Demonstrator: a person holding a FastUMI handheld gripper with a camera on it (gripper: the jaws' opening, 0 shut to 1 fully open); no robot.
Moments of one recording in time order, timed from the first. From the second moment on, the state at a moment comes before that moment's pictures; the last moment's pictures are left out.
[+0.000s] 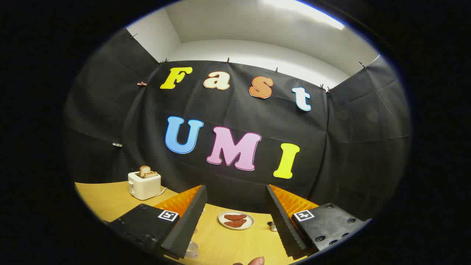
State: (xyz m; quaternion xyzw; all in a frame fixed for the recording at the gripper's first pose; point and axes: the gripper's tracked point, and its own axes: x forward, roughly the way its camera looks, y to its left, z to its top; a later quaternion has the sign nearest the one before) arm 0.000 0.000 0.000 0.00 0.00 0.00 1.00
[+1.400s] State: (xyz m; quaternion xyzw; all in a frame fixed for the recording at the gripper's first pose) arm -0.043 0.077 -0.061 0.03 -0.01 0.06 1.00
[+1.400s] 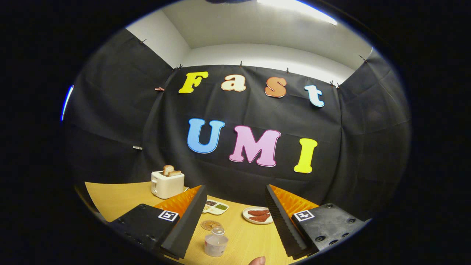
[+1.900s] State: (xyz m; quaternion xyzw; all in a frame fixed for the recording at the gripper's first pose) arm -0.037 0.110 -0.187 0.07 0.07 0.02 1.00
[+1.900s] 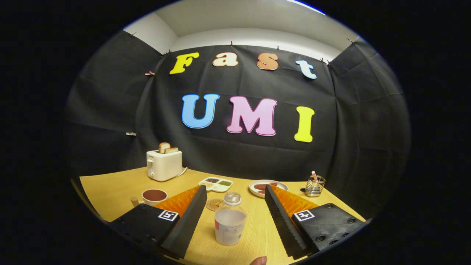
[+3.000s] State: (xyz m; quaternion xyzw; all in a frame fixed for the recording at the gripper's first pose) arm -0.012 0.121 -0.245 0.09 0.15 -0.06 0.98
